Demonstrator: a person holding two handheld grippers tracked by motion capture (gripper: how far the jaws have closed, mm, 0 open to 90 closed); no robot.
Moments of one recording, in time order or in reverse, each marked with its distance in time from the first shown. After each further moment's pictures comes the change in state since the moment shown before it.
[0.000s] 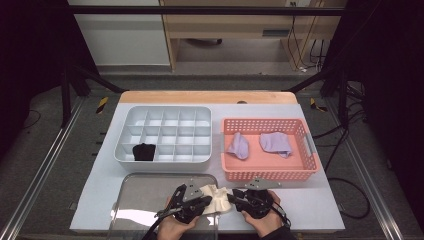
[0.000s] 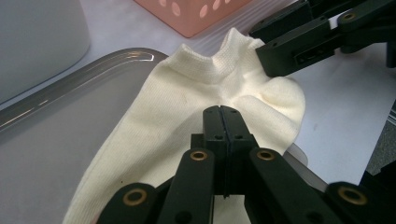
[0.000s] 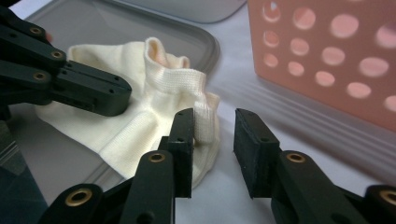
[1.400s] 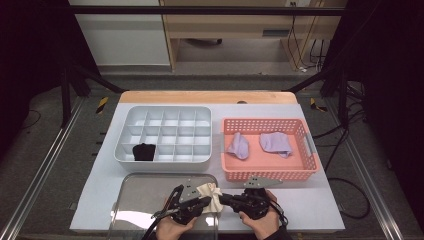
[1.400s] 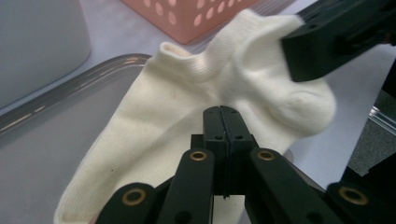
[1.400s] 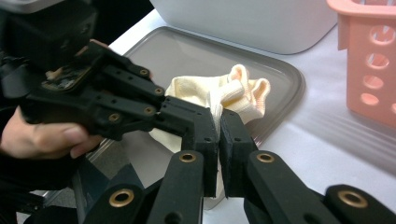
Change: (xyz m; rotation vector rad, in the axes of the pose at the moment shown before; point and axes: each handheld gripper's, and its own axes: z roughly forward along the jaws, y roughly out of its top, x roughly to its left) left arm -0.003 0.000 -0.009 -0.024 -0.033 0.011; right arm 0.017 0.018 -0.013 -0.052 0.258 0.059
